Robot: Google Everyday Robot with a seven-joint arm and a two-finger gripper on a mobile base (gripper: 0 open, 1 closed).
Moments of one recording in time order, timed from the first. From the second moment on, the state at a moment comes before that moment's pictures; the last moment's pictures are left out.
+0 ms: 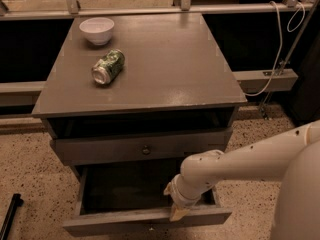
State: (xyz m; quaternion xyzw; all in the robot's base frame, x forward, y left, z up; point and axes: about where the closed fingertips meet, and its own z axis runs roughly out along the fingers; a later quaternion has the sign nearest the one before) arm 0.427 -0.046 0.484 -0.77 0.62 0.09 0.13
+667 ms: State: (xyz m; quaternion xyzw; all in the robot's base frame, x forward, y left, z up) arm 0.492 -0.032 0.452 -0.76 0.62 0.08 0.16
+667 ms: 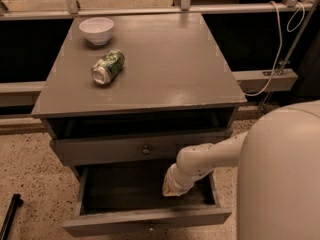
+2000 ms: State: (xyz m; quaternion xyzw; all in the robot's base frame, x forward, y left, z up) arm 0.488 0.015 0.395 -0.72 0.60 0.20 0.29
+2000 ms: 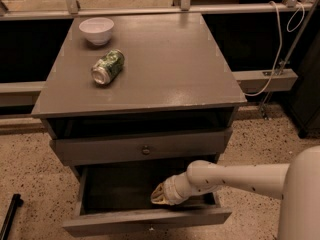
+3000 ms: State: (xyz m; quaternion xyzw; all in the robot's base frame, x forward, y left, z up) arm 0.495 0.068 0.374 -0.74 0.54 0.23 0.32
